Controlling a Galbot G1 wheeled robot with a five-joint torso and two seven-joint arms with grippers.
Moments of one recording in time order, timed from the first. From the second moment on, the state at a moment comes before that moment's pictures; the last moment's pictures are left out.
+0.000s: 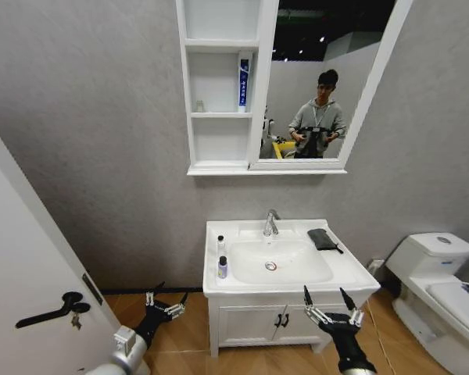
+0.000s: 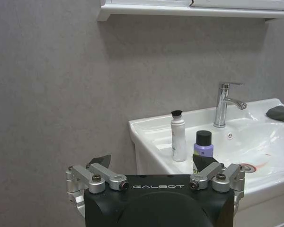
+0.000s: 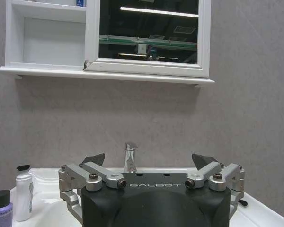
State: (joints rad) left arm 1.72 -1.11 -0.53 -2.17 -0.30 0.10 0.07; right arm -2.02 1.31 0.60 2.32 0.18 0.26 0.23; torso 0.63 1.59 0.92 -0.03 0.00
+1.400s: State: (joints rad) left arm 1.77 -1.17 -0.62 -2.17 -0.31 0.10 0.05; right arm -1.97 1.29 0.58 2.26 0.12 0.34 0.20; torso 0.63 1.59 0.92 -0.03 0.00
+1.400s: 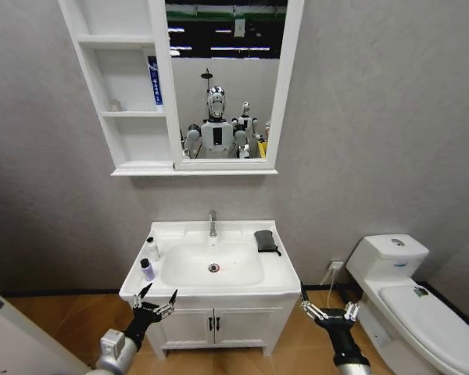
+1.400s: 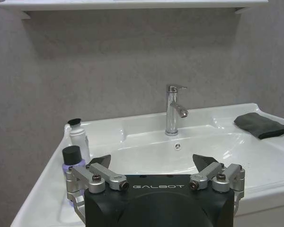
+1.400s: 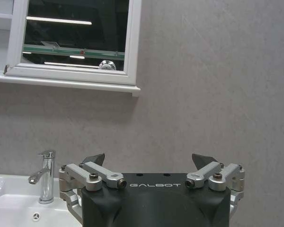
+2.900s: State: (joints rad) left arm 1.13 -1.14 -0.45 -1.50 -0.43 0.11 -0.12; right arm -1.93 1.28 0.57 2.08 0.13 0.36 0.22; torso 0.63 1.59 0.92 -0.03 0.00
